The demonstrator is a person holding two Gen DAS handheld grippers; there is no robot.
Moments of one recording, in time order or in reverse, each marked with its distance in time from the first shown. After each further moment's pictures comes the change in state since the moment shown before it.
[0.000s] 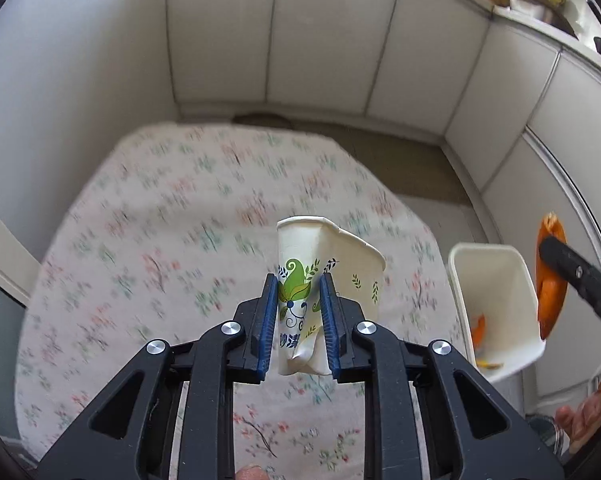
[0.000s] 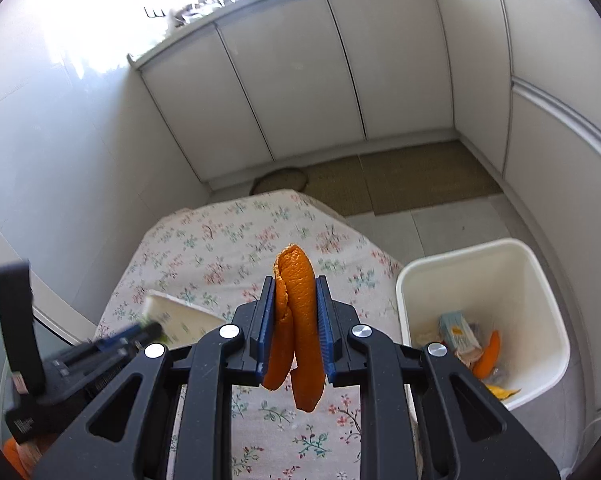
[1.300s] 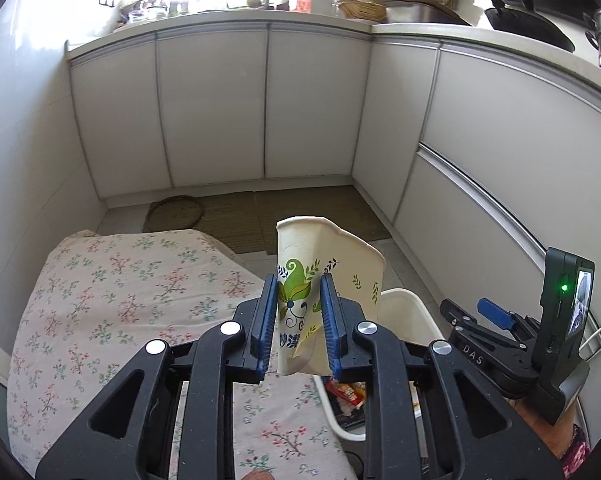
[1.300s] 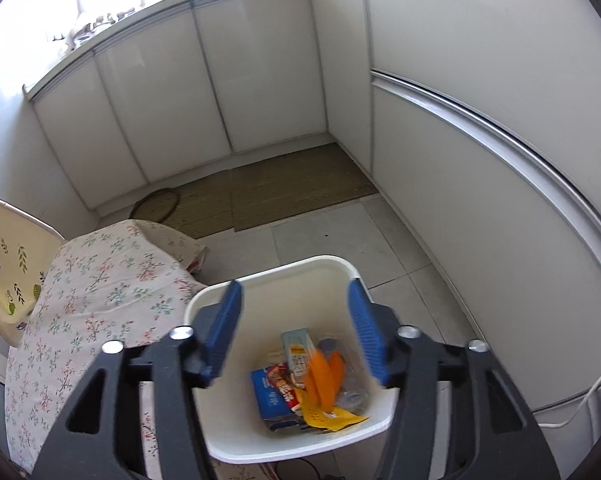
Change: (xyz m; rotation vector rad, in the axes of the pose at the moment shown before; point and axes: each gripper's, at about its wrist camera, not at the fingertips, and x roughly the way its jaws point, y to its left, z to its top) left arm -0.048 -0.193 0.024 0.230 -0.174 -0.171; right arm -0.022 -0.184 0.008 0.132 -0.027 -0.362
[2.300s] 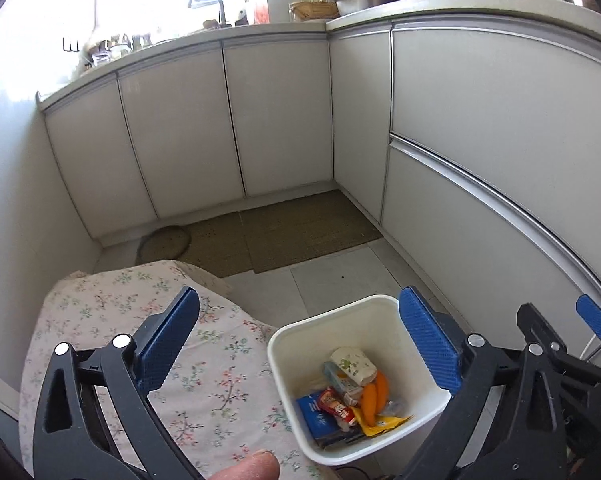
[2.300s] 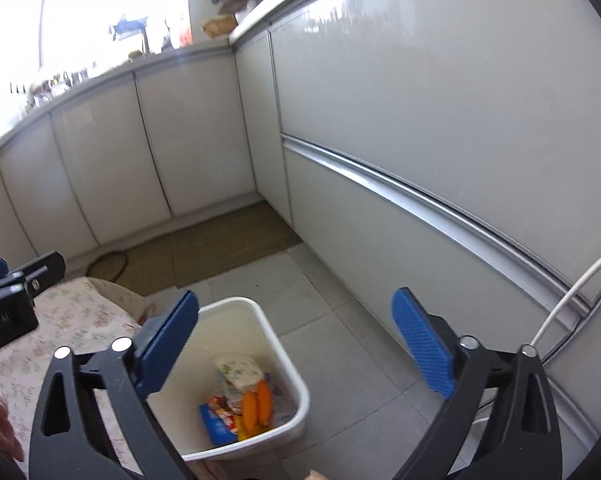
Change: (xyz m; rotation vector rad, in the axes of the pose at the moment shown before) left arm 0.013 -0.070 -0.007 0.150 -0.045 0.032; right arm -0.095 -0.049 -0.023 0.110 -0.232 -0.165
